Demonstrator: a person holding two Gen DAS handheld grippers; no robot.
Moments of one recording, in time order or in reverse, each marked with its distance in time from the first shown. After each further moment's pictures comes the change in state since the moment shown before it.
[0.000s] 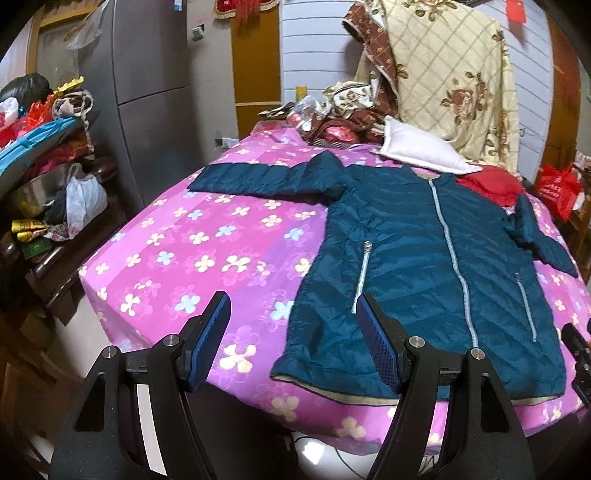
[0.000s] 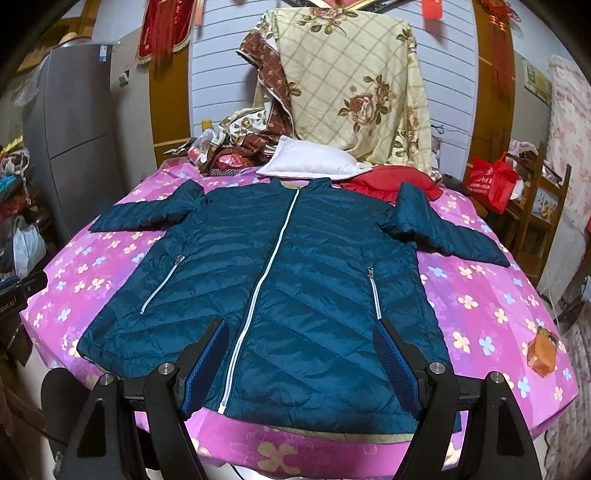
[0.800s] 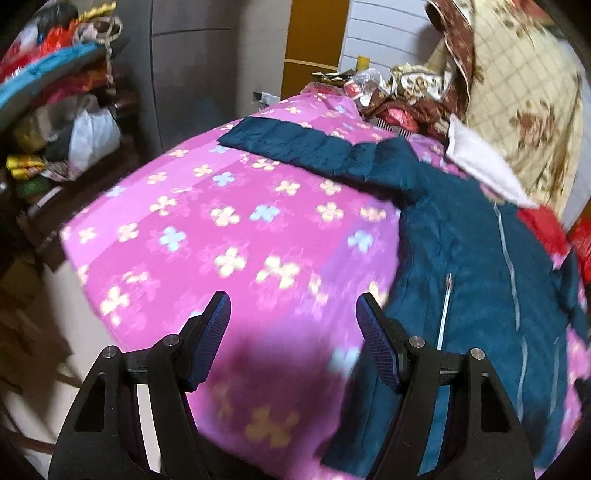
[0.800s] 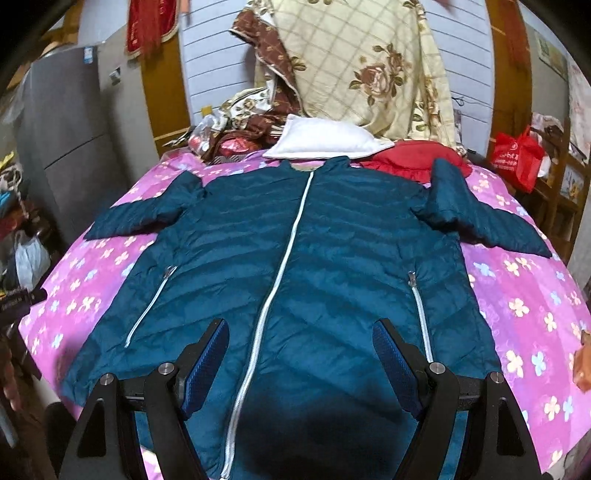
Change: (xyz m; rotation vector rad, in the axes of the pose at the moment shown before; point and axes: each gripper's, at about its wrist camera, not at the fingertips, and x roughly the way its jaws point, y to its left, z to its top) left arm 0.133 0.085 0.045 -0.229 0.136 0.010; right arm 0.100 -0.007 0.033 0.066 0.072 0.077
